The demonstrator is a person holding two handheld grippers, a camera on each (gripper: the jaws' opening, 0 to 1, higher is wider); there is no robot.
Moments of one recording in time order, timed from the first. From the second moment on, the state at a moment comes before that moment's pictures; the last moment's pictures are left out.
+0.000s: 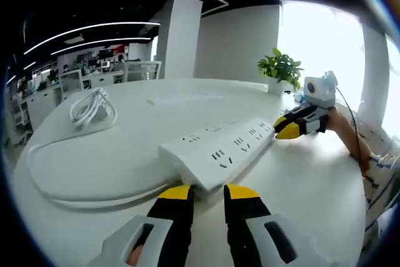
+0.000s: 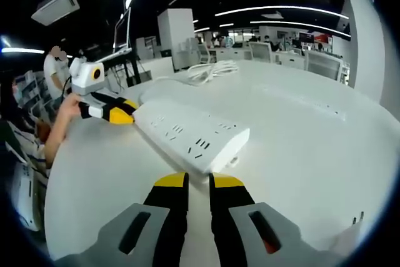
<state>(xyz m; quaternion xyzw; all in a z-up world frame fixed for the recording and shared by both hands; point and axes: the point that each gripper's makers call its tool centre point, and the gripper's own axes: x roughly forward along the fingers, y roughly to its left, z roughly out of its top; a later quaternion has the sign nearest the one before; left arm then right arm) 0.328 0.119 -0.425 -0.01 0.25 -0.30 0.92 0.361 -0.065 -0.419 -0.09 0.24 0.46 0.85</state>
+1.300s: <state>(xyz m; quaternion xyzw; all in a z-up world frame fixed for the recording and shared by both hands) 0.314 0.119 -0.423 -0.05 0.24 -0.31 0.92 0.331 -0.068 -0.420 -0.09 0.25 0.47 0.84</state>
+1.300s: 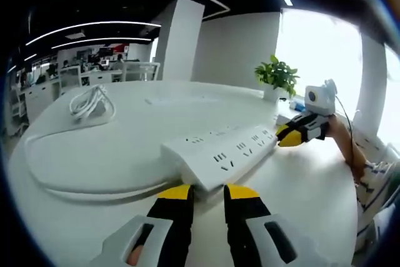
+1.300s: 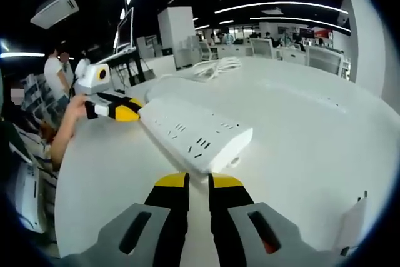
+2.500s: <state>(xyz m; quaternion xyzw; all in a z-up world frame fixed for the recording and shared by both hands) 0.292 0.094 -0.425 -0.03 0.24 -0.32 0.92 0.311 -0.091 -0.421 -0.06 0.23 0.45 0.86</state>
